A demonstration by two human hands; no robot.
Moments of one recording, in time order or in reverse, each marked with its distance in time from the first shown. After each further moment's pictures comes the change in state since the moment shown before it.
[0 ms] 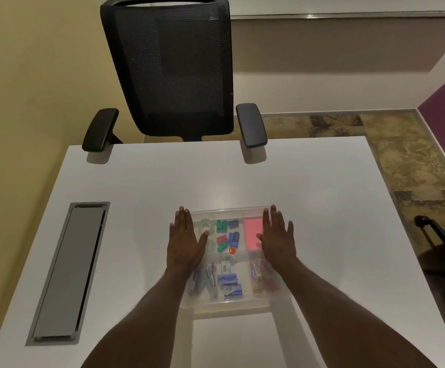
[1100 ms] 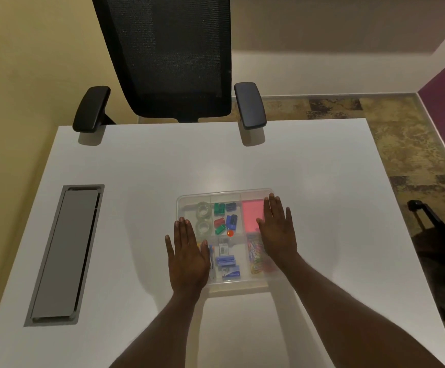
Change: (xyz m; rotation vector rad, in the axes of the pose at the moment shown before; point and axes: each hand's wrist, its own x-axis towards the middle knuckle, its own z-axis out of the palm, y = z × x) left_hand -0.079 -0.004 0.053 0.115 0.143 -0.044; right_hand -0.020 0.008 0.031 0.106 0.159 -0.040
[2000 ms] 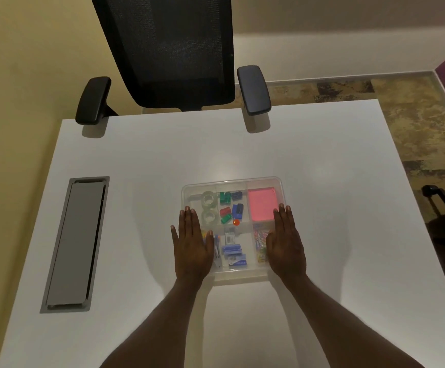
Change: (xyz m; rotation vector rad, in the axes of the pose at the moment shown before) left_hand 0.002 -0.006 -0.004 -0.125 -0.047 0.034; right_hand -0.061 0.006 0.051 0.440 0.285 0.026
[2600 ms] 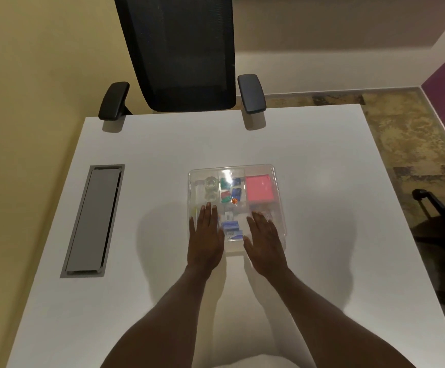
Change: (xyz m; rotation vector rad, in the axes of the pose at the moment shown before) left_hand -0.075 0.034 -0.025 0.042 -0.091 0.158; right_hand -0.083 -0.042 -0.013 -0.084 0.004 -0.252
